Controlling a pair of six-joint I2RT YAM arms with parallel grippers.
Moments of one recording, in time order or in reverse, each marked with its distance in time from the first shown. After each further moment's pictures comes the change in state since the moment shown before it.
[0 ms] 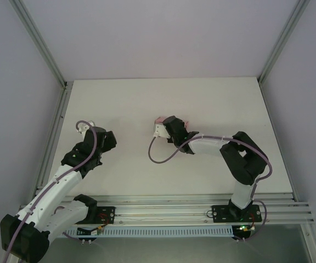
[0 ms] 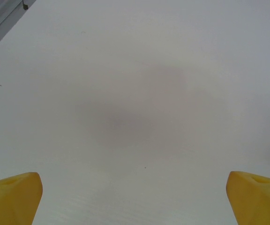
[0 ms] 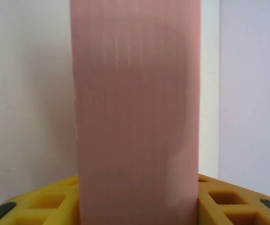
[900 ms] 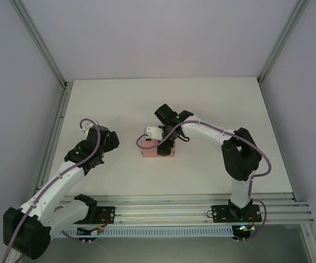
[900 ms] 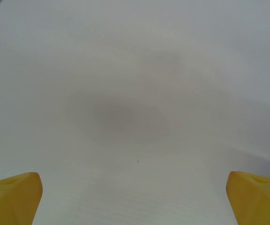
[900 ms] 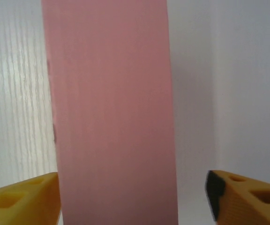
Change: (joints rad) left arm -0.004 0.051 0.002 0.022 0.044 0.010; right arm 0.003 0.082 0.462 -0.872 -0.658 0.178
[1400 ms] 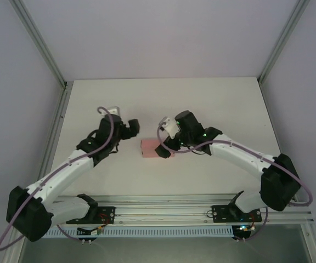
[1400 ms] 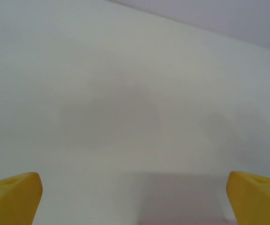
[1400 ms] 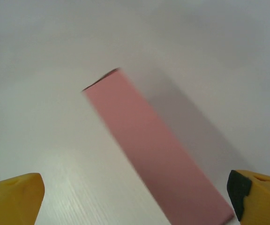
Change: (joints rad) left arm -0.109 0.160 0.147 0.215 0.111 0.040; right arm -0.010 -0.418 -0.381 0.344 -0.089 0.599
